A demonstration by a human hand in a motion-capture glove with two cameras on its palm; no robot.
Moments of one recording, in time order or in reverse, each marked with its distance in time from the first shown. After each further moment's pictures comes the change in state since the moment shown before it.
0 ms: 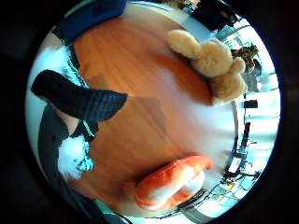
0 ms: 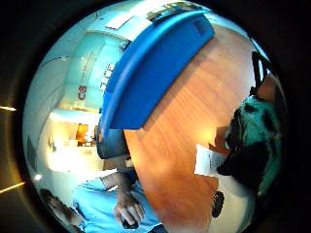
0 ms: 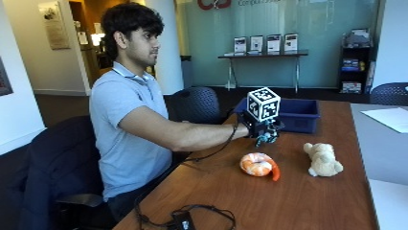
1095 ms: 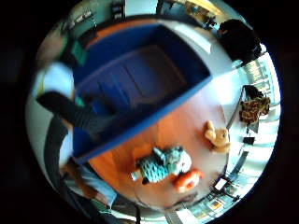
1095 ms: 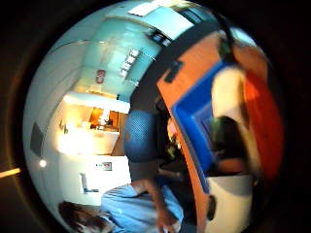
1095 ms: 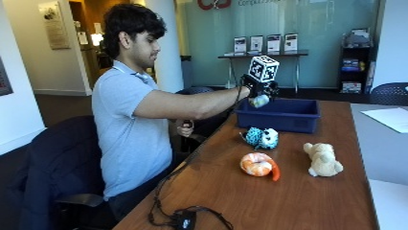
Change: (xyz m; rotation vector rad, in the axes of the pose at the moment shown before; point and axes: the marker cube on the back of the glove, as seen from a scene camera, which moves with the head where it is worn) arm -0.190 -0.109 -0.043 -0.165 -0.073 -0.194
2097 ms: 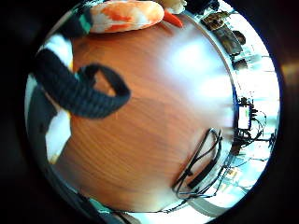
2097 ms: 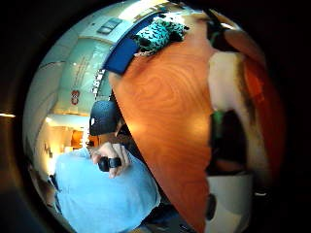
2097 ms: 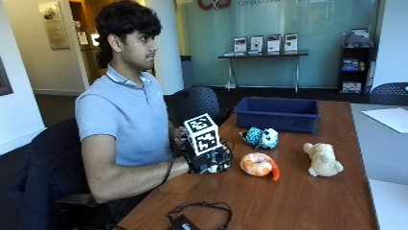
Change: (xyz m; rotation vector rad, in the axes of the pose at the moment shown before) arm 0.179 0.403 0.076 0.279 0.152 0.239
